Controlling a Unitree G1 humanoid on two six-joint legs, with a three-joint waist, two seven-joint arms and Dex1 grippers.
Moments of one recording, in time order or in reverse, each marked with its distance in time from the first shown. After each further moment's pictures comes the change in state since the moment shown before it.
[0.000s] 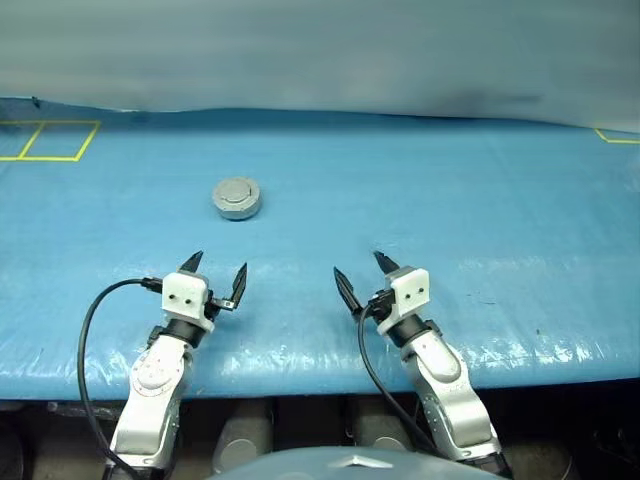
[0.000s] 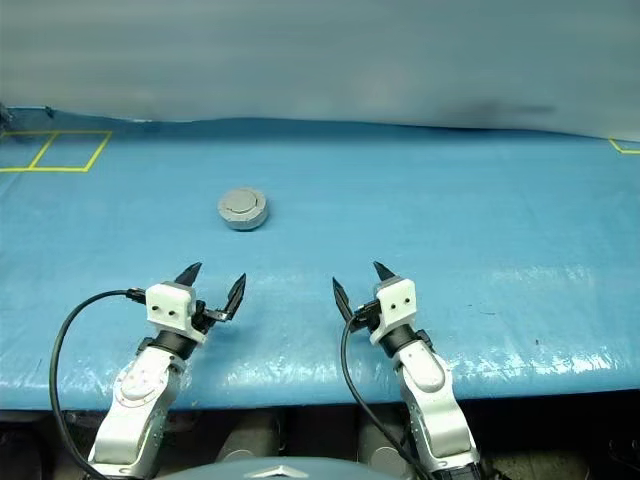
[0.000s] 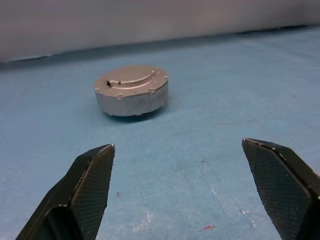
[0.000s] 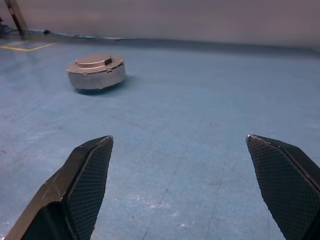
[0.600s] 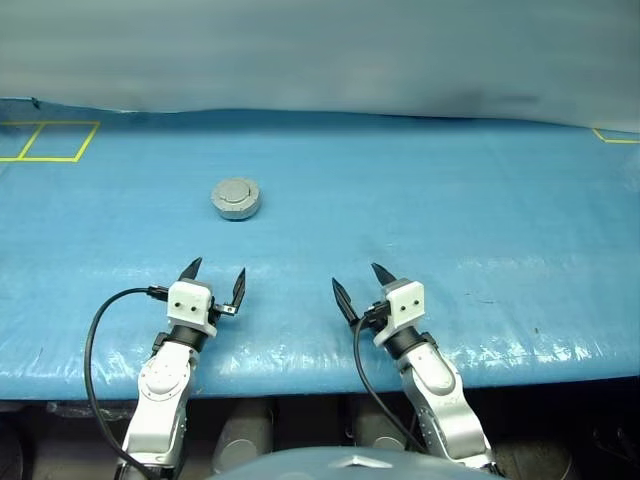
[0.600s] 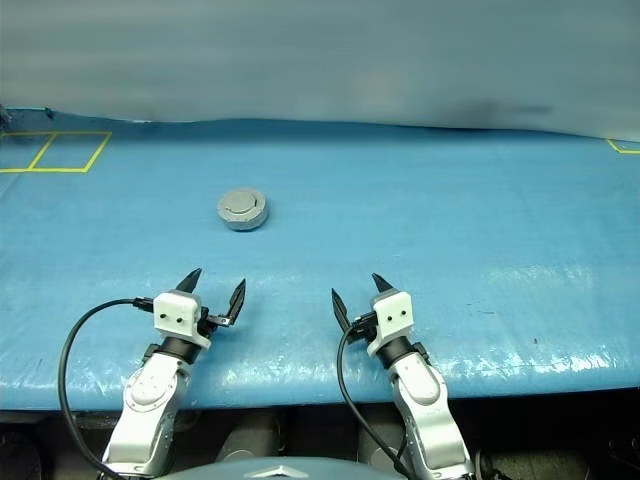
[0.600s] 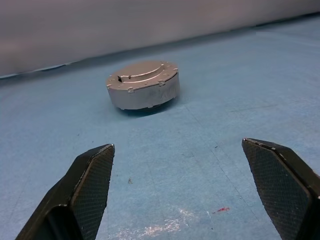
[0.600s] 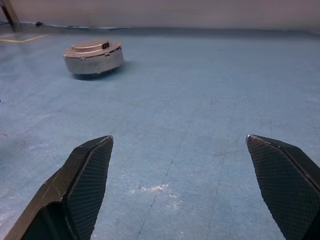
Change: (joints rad) left arm -0.024 -0.035 0.022 0.097 0.037 -0.066 -0.002; right arm 0.037 0.019 0.018 0.031 -0.015 -0.013 -0.008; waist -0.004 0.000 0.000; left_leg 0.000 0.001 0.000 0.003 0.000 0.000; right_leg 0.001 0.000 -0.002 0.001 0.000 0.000
